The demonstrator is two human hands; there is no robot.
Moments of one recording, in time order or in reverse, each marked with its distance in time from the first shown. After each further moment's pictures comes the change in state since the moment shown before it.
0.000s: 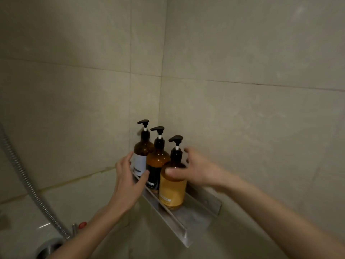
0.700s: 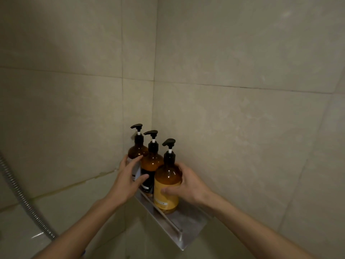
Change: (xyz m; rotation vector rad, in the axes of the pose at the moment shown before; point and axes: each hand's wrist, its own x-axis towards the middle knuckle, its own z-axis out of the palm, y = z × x) left_hand 0.027 0.008 0.001 0.090 -0.242 -0.060; right_hand 0.023 0.057 0.043 0.194 0.100 -0.092
